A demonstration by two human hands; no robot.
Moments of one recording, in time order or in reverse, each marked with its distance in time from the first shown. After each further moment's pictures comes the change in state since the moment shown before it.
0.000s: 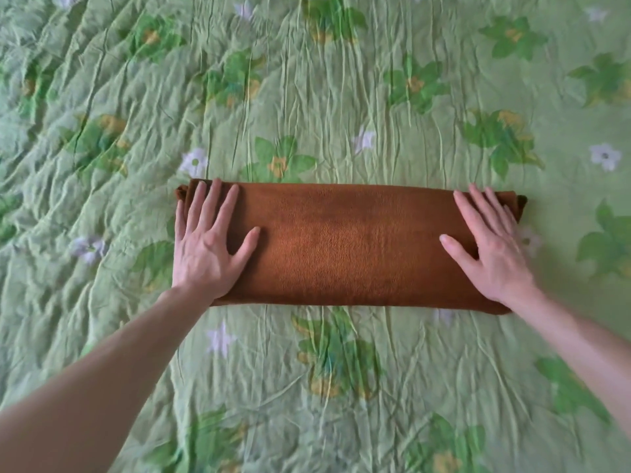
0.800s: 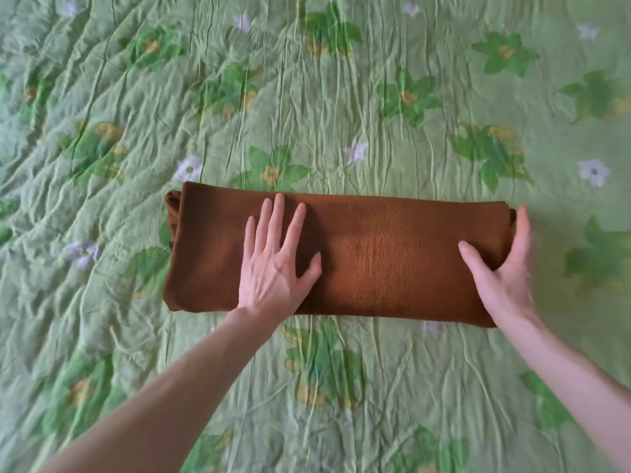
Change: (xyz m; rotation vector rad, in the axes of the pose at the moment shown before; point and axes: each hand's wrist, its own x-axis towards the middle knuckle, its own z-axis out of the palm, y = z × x) left_hand -0.014 0.107 0.022 -0.091 0.044 0.108; right_hand -0.021 -0.008 -0.013 0.653 0.203 0.525
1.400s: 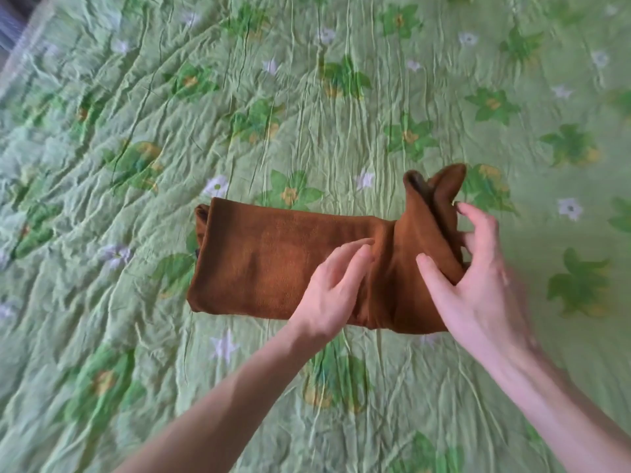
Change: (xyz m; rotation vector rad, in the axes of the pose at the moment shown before) left_hand -0.005 0.083 -0.076 -1.116 -0.272 -0.305; right_hand -0.094 -0.178 -0.013 -0.262 -0.046 -0.290
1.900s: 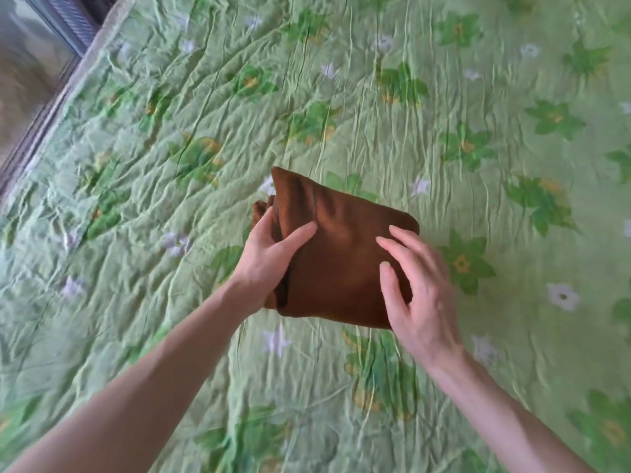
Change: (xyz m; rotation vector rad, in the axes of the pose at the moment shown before) left_hand -0.007 0.006 -0.152 -0.271 0.286 -0.186; right_hand -0.018 -0.031 0.124 0.094 0.001 -0.414
